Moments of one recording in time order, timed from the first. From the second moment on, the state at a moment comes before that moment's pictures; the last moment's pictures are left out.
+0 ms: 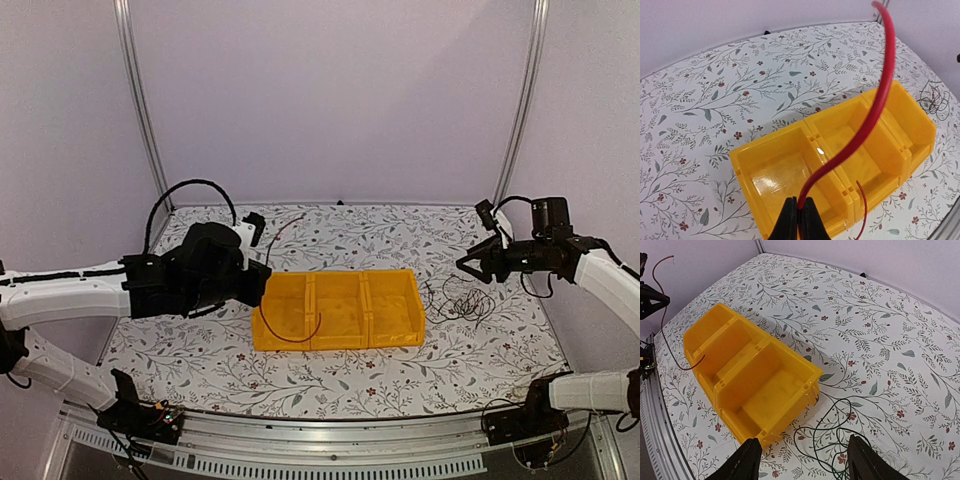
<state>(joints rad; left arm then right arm) -0.99 1.25 0.88 -0.23 -0.39 -0.38 0.10 1.09 0.82 -0.45 -0.68 -0.30</state>
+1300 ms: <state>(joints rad) -0.85 1.41 1.05 -0.33 -0.47 -0.23 -0.18 0.98 0.67 -0.35 -0.74 -0.38</state>
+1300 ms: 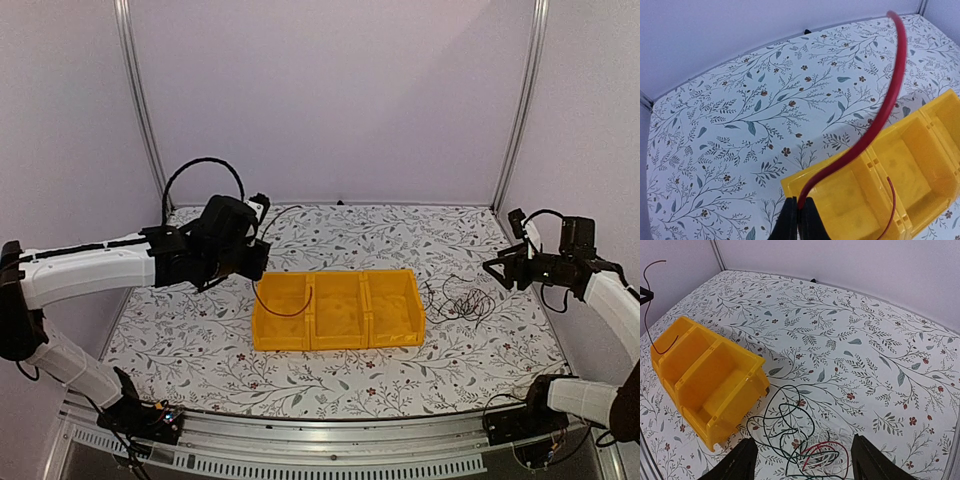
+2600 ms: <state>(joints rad) -0.90 1.59 1.29 -0.68 -0.71 -0.61 -0.18 1.03 0.66 -0.34 -0.75 -0.38</state>
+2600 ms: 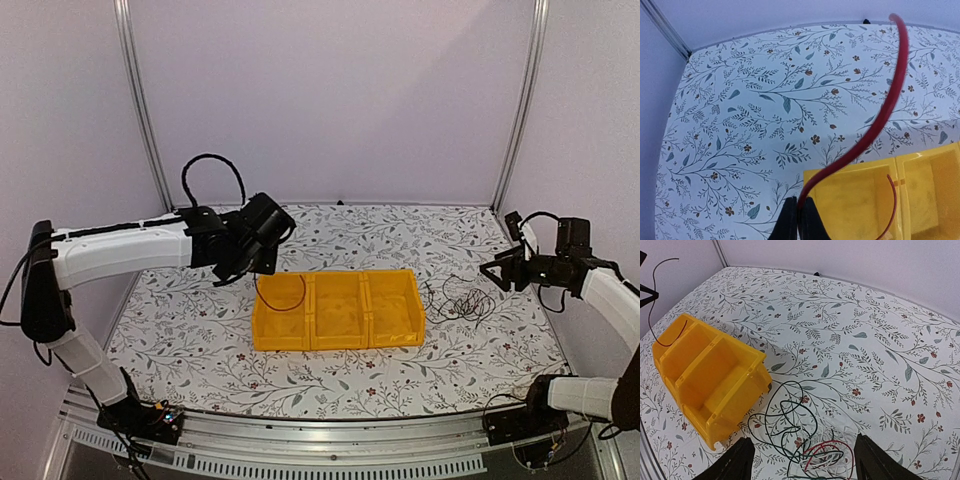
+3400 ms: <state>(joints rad) -1.00 1.80 1.30 -0.72 -0.44 -0.76 -0.17 1.05 0.68 -0.39 -0.79 -0.41</state>
